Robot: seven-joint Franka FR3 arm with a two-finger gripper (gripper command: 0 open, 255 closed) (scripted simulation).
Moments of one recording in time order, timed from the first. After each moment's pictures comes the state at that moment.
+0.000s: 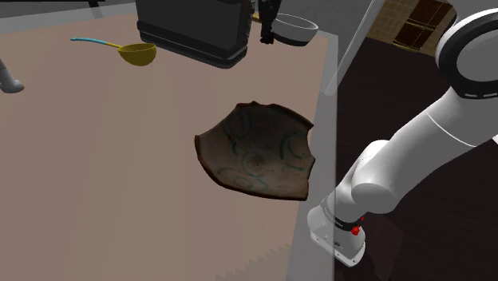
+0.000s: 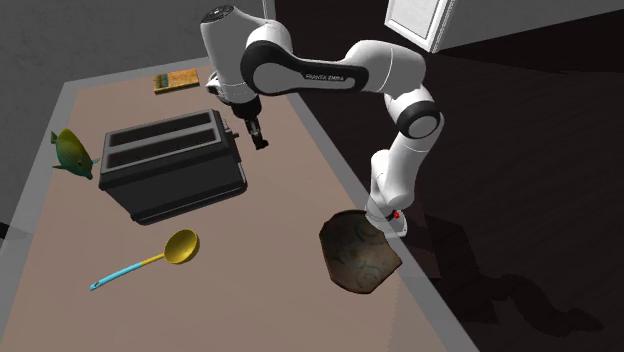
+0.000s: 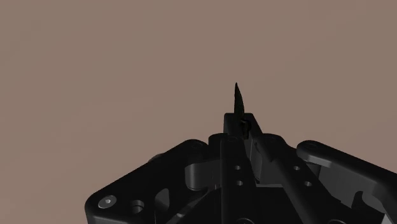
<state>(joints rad) 0.17 -0.16 -0.04 -1.51 -0.02 1.29 -0.28</state>
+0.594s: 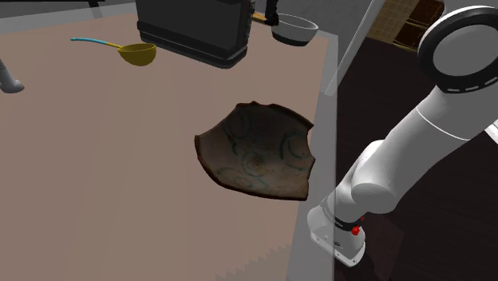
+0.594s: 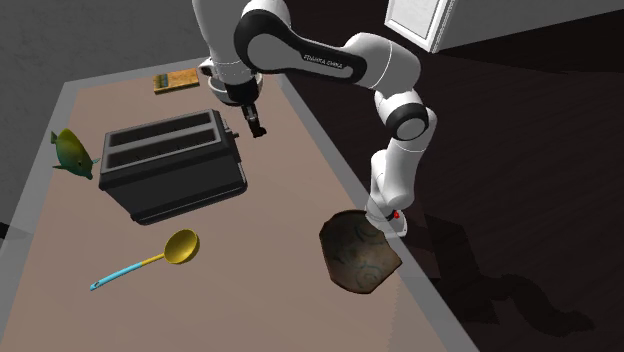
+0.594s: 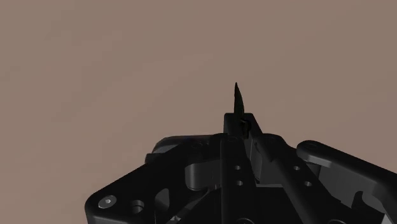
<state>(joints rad) 0.17 -0.07 -0.04 -1.27 -0.02 1.14 -0.29</state>
